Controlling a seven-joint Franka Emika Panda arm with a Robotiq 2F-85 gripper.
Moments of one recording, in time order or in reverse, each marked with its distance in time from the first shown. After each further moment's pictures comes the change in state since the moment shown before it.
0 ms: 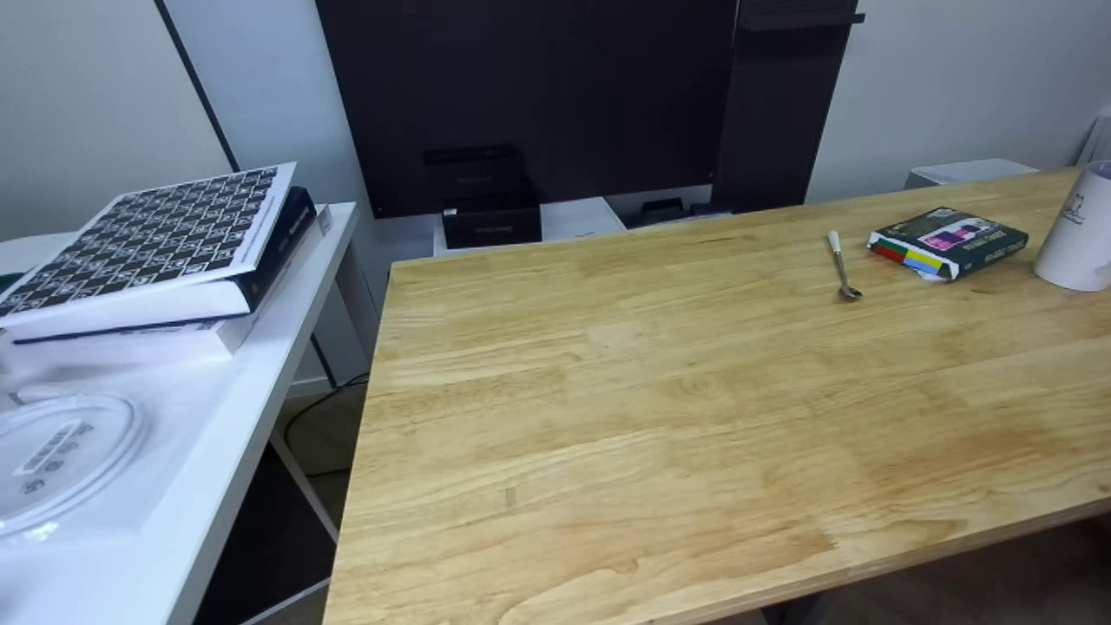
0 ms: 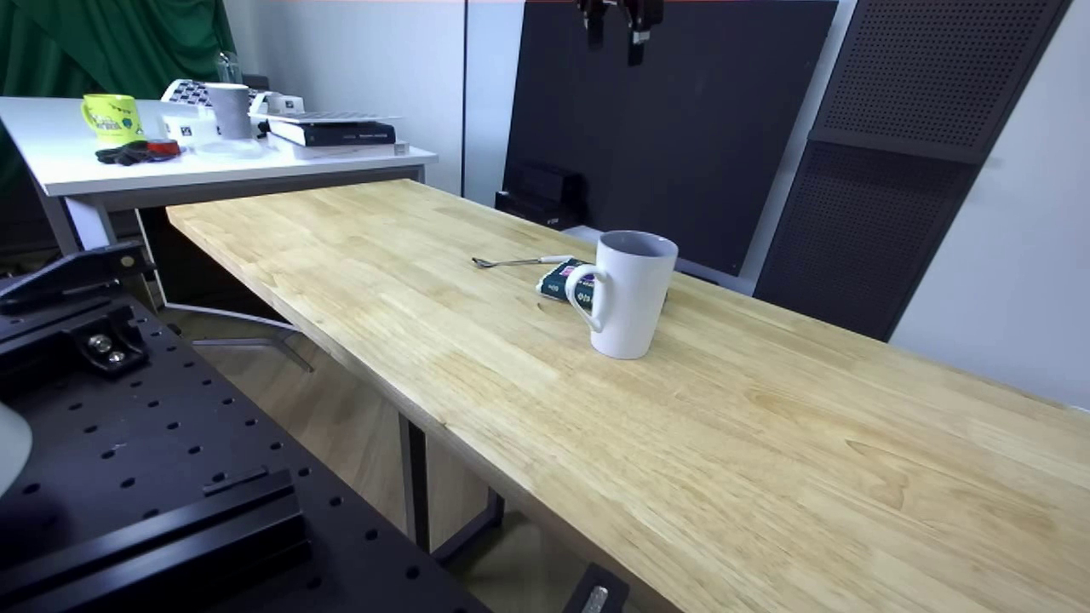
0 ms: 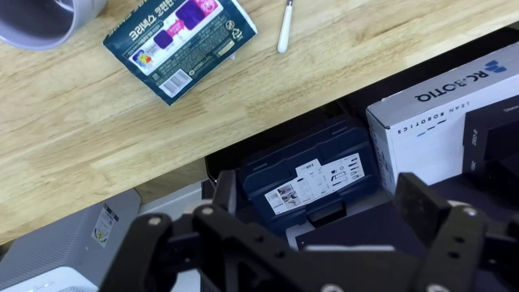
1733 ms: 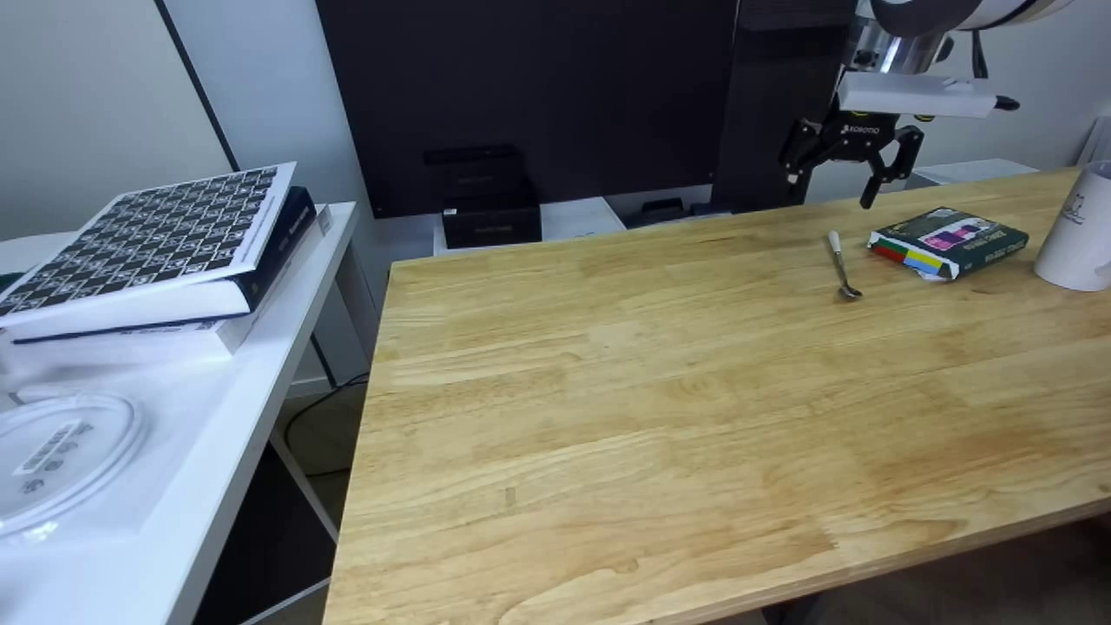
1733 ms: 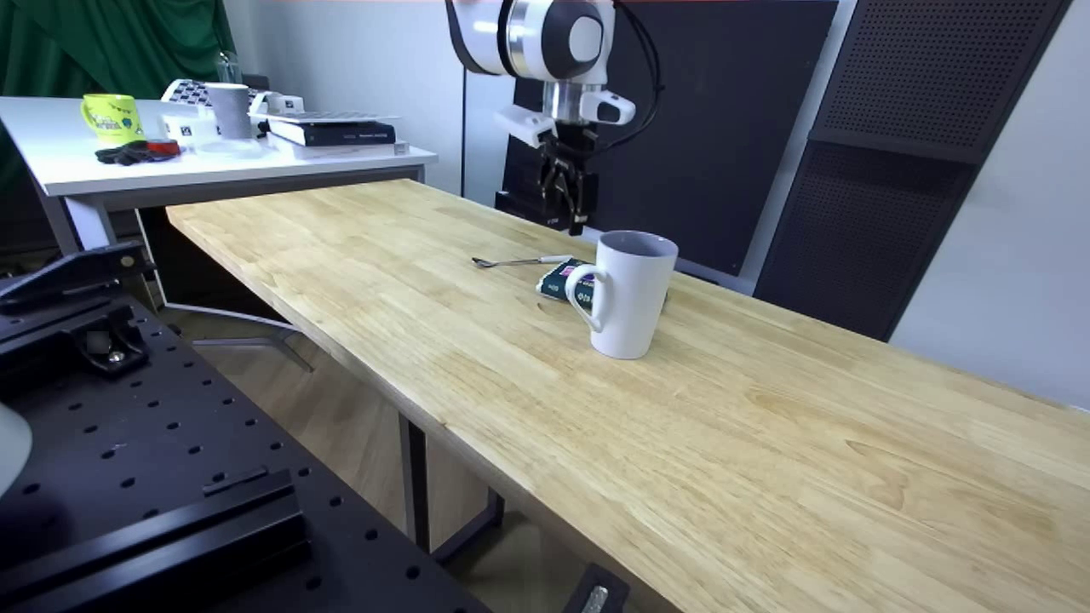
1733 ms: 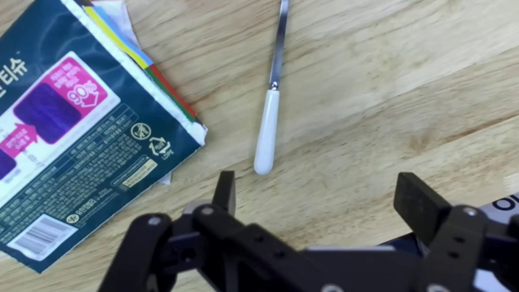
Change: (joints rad) arm 0.143 0.600 -0.055 0.360 0.108 0.042 0.029
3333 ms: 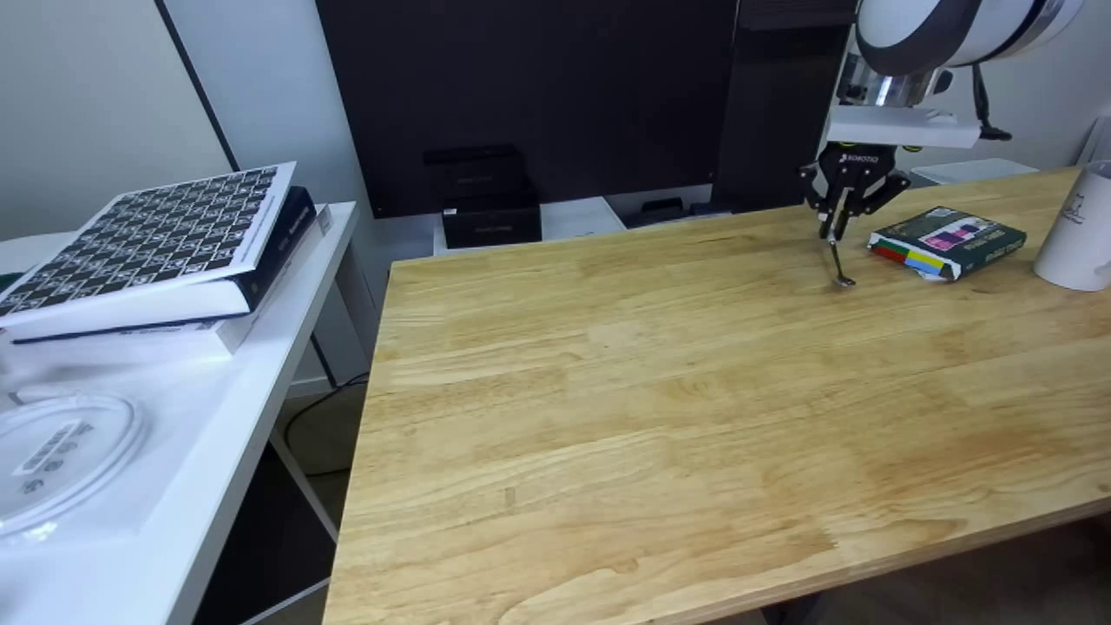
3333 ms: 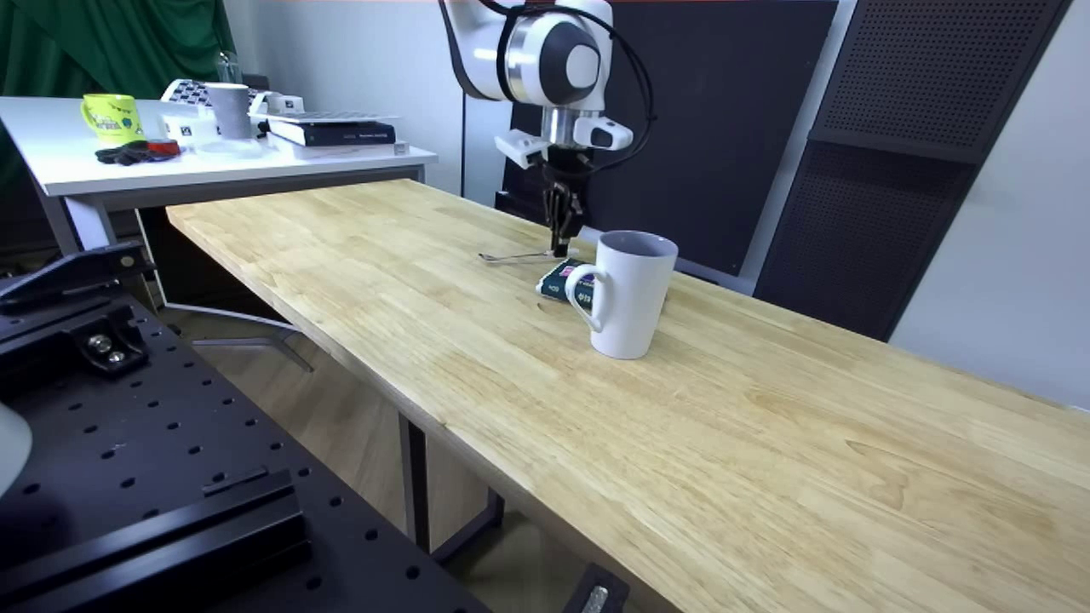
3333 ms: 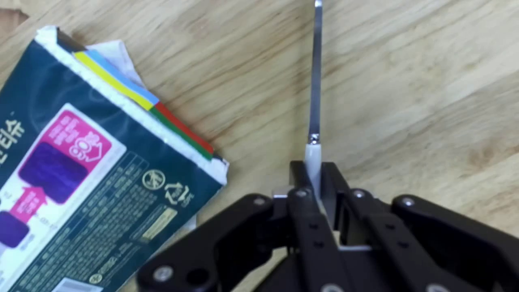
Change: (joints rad) arm 0.036 0.069 -0.048 0.043 0.033 -0.038 0.107
